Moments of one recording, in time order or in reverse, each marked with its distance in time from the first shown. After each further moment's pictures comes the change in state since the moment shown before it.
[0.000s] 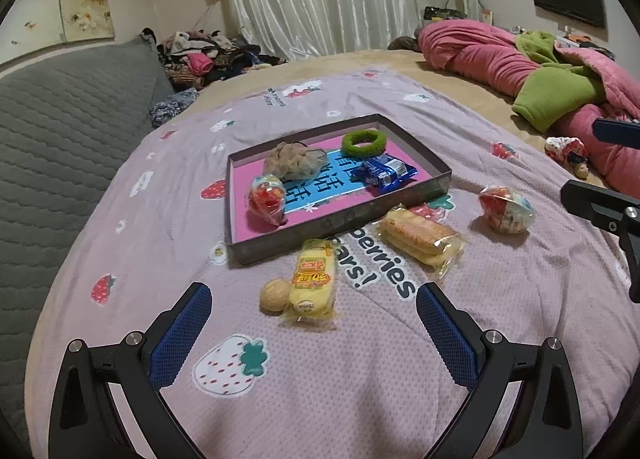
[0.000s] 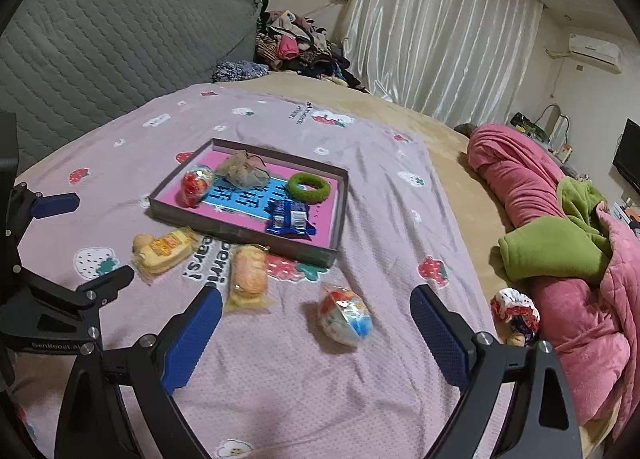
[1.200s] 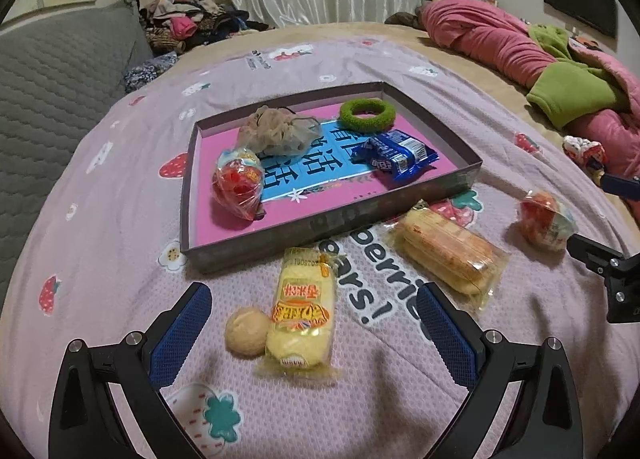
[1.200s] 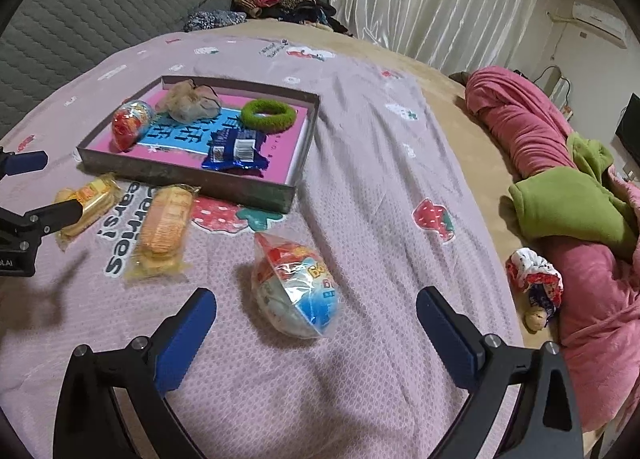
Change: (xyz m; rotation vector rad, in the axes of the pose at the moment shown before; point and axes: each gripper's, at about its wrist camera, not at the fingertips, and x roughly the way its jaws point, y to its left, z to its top) left arm 0.097 0.008 0.021 -0.041 0.114 -0.078; right arm 0.103 -0.037 -0.030 0.026 0.188 -0.026
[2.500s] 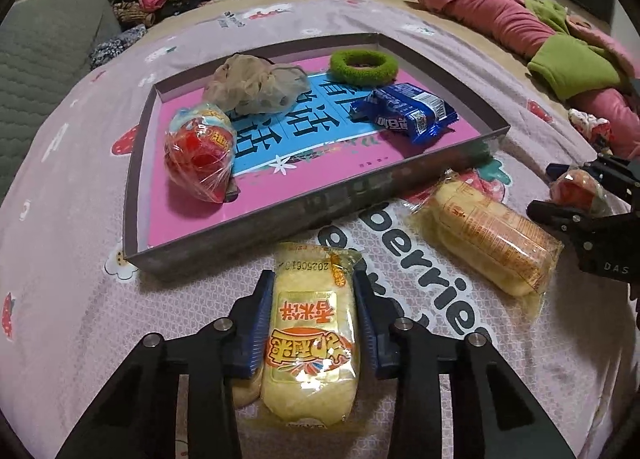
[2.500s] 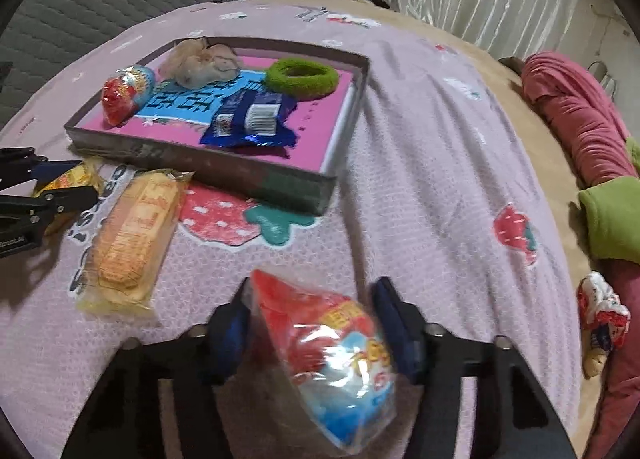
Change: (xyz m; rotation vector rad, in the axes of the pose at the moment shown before) left arm 0.065 0.009 0.003 0.037 0.117 -0.086; right arm 0.084 0.010 0.018 -0.059 0.083 0.161
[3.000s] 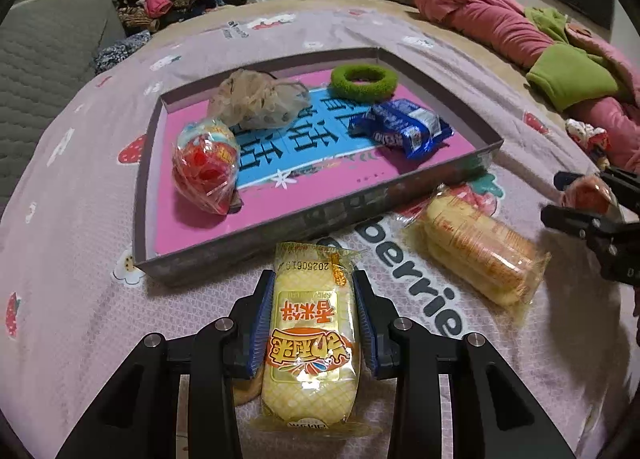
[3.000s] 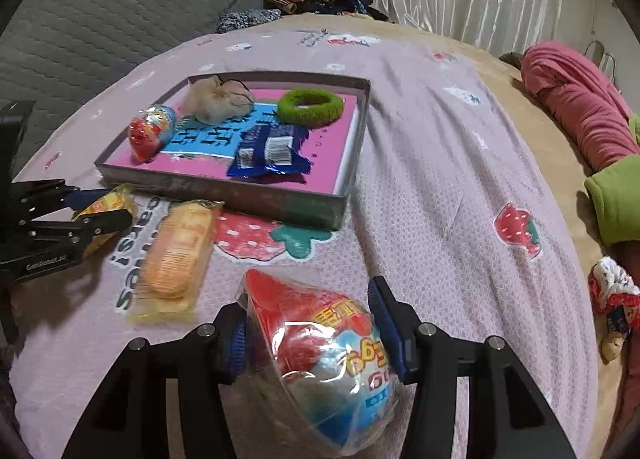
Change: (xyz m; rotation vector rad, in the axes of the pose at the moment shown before) left arm -0.013 -0.001 0.004 -0.021 -0.036 -0.001; right arm -0.033 -0.004 -0.005 0.072 -0.079 0.088
